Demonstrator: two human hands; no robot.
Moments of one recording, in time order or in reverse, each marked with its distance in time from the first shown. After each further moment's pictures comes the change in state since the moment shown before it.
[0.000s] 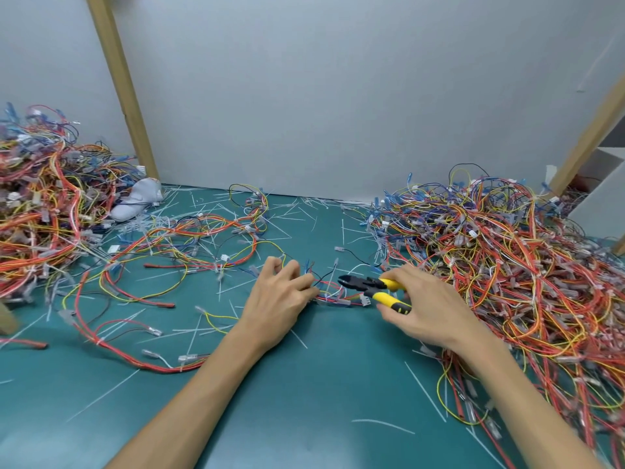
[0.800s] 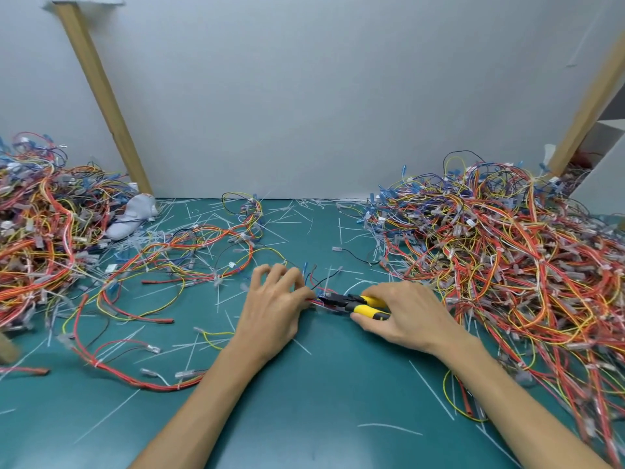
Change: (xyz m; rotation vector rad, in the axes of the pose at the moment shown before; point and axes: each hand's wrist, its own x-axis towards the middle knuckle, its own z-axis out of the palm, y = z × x) left_hand -0.006 0.005 0.004 -0.315 0.002 -0.213; right_hand 0.003 -0.013 0.024 0.019 -0.021 -0.065
